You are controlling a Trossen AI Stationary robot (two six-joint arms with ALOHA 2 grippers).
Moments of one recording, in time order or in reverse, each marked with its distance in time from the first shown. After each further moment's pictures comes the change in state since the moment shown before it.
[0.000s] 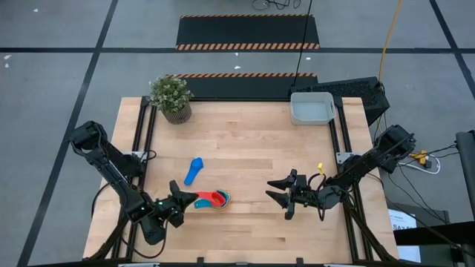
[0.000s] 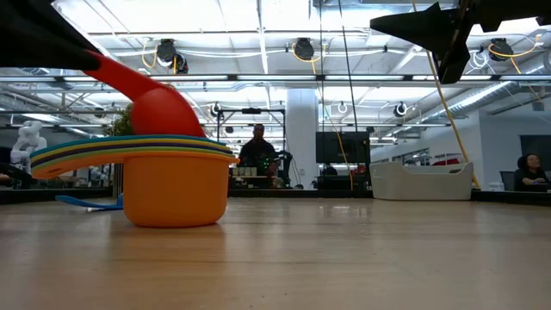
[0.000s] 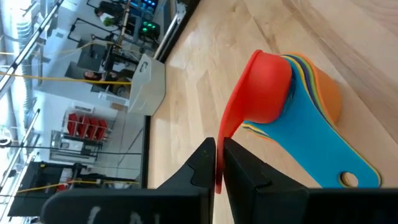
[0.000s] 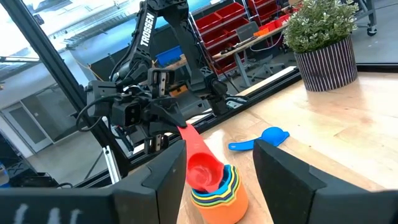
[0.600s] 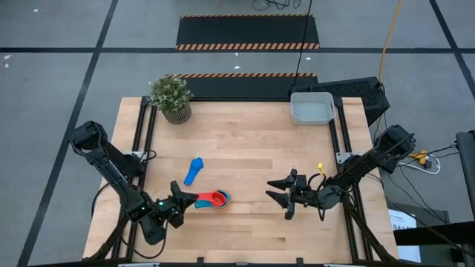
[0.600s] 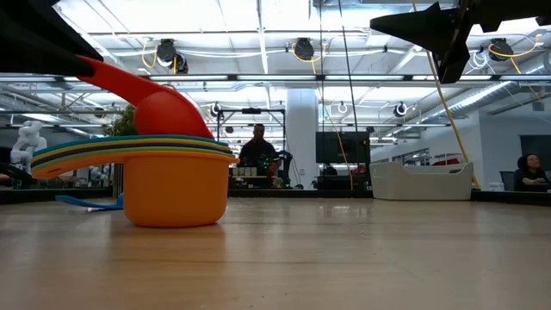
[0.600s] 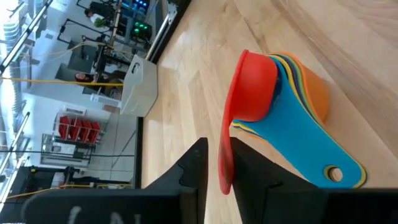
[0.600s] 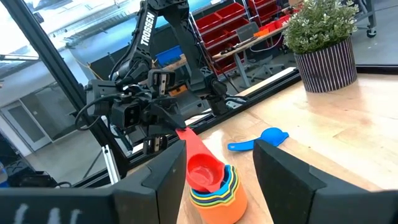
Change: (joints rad) left arm 0.002 0.000 0.000 -0.005 0.035 0.002; right arm 0.000 0.000 0.000 0.000 0.000 -0.009
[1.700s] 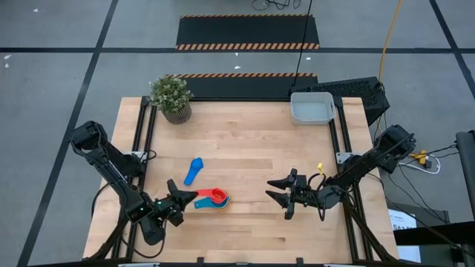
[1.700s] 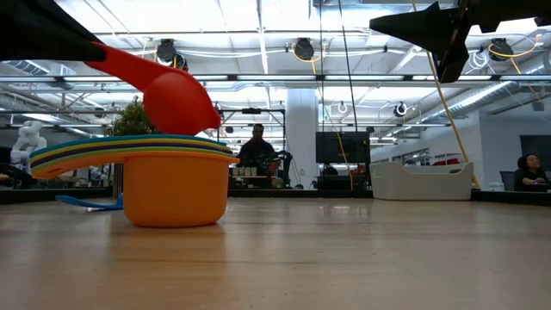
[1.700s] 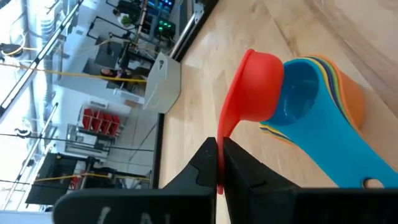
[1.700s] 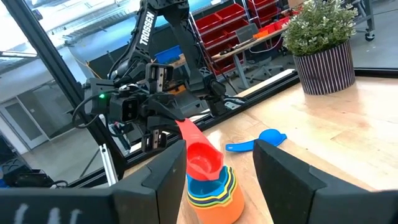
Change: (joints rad) left arm -0.005 0.000 0.000 0.006 -0.107 -0.023; right arm -0.003 0.000 0.000 0.000 0.000 -0.017
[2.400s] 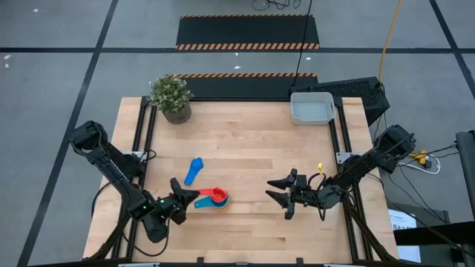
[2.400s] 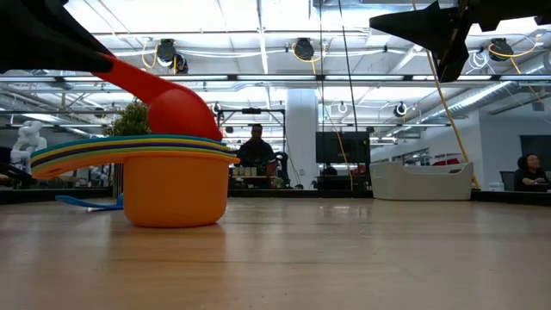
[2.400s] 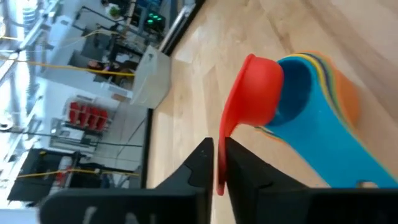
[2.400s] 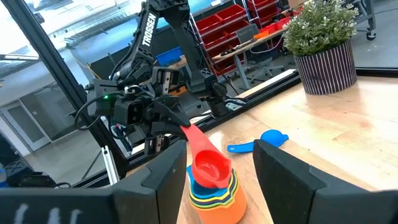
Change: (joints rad) left arm 0.032 0.000 0.000 0.006 0.062 -0.009; right arm 0.000 0.000 0.000 0.008 -0.001 0.004
